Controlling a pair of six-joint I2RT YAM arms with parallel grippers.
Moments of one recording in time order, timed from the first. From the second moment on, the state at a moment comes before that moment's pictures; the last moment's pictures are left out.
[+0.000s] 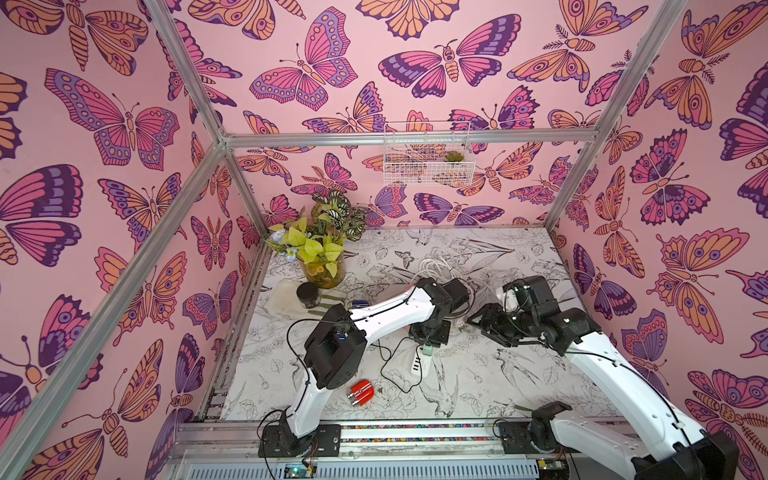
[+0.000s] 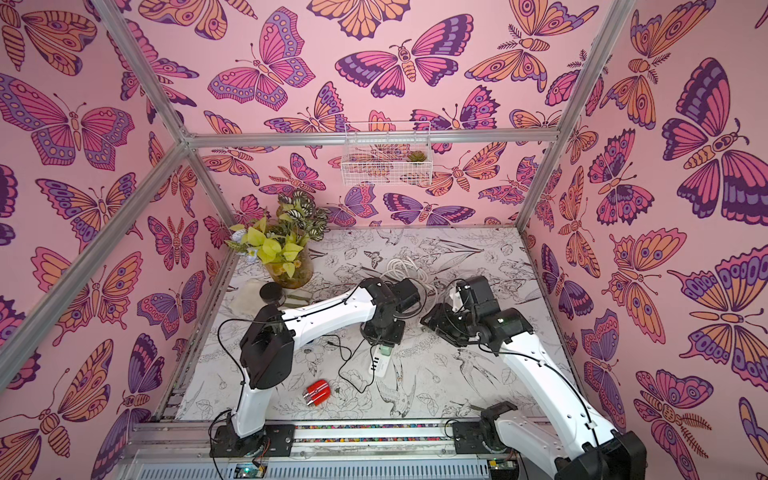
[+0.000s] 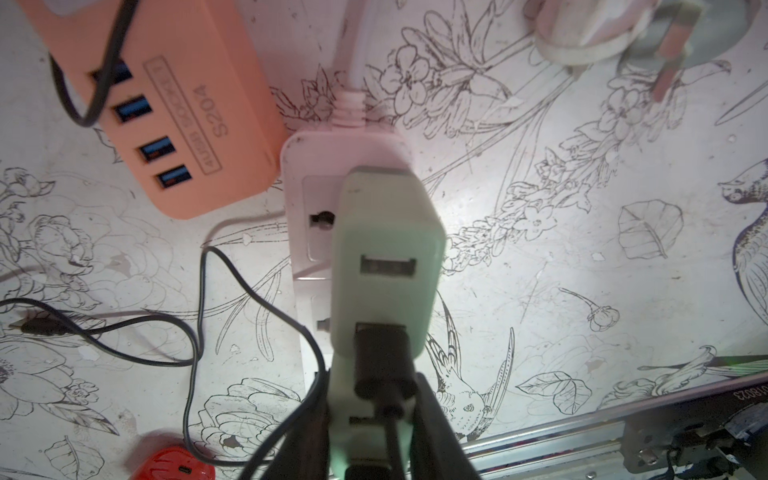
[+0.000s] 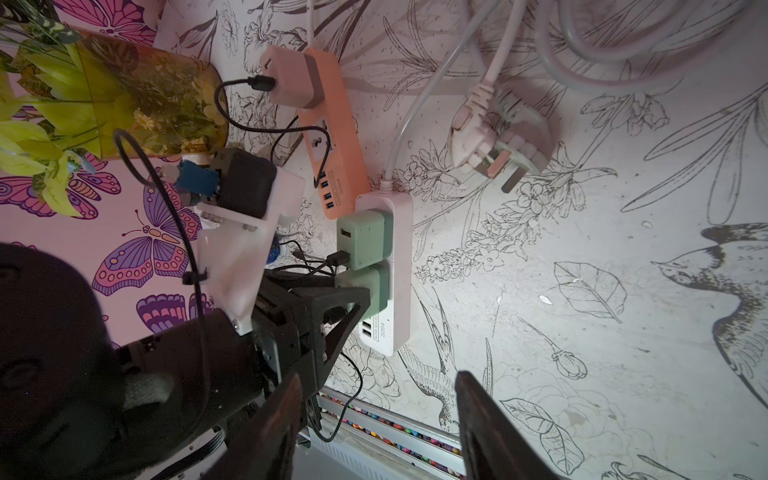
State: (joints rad) left arm -0.97 2.07 1.75 -1.18 0.05 -0.68; right arm 0.35 1.02 0.88 -0.81 -0.40 0.86
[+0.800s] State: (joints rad) left arm -0.98 2.10 1.76 -1.20 0.05 -0.66; right arm 0.34 1.03 0.86 -0.81 -0.40 0.87
